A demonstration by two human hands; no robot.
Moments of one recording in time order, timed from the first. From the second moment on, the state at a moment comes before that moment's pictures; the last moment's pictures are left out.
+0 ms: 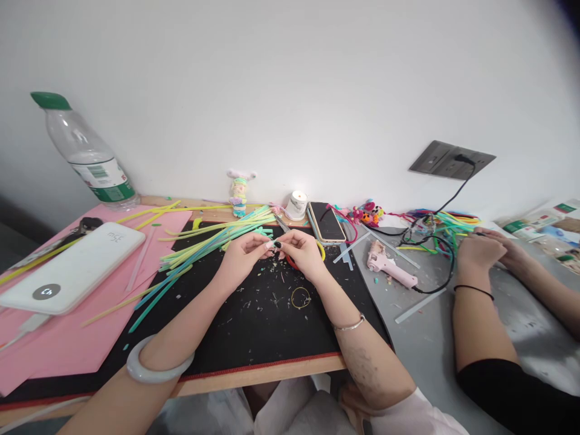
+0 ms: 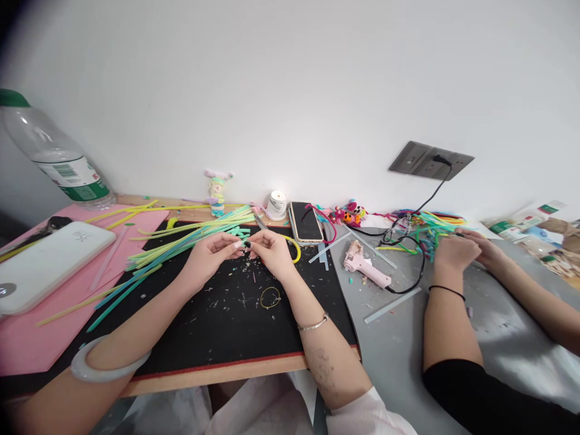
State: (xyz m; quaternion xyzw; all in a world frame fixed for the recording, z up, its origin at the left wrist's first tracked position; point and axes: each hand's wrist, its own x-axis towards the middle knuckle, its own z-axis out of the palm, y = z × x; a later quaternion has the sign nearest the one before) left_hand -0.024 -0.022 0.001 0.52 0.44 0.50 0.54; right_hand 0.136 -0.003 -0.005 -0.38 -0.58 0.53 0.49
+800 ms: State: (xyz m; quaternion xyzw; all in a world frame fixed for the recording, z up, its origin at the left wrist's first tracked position) left_hand -0.025 -0.020 -0.001 0.54 0.43 0.49 0.53; right_hand 0.137 -0.004 -0.001 -0.38 -0.59 0.52 0.48
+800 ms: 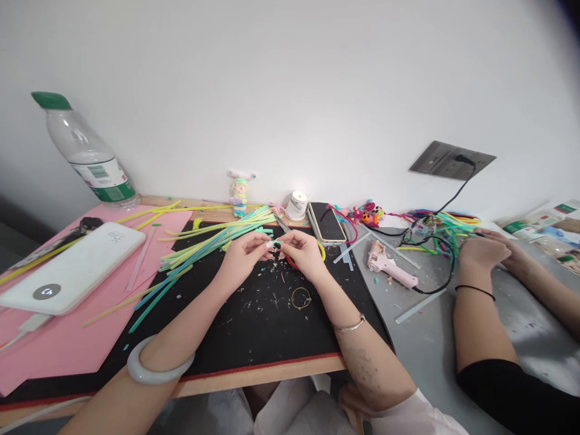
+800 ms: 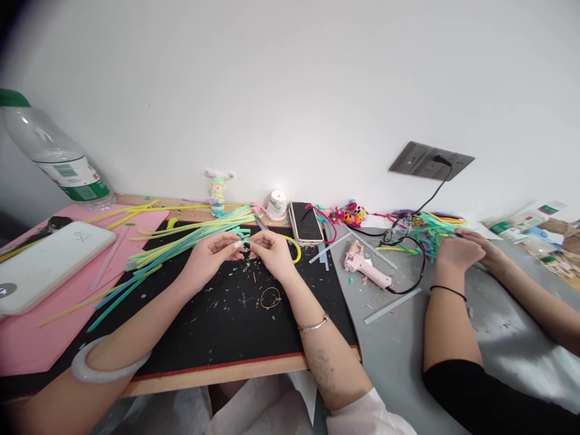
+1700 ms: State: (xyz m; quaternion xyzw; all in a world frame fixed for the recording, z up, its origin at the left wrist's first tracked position) left_hand -0.024 -0.022 0.001 0.53 0.42 0.50 0.54; right_hand 0.137 -0.004 -0.002 -0.35 -0.57 0.54 0.51
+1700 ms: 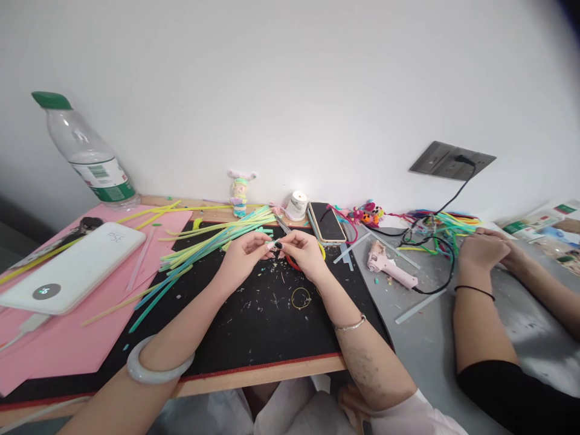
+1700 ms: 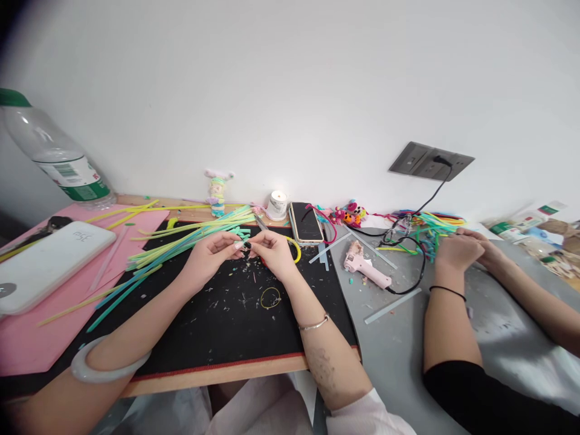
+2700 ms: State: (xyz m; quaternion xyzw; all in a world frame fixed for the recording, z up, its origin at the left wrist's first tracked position) left_hand -0.026 -0.023 0.003 0.57 0.46 0.50 0.46; right_hand 0.136 -0.006 -0.003 -0.36 -0.55 0.58 0.48
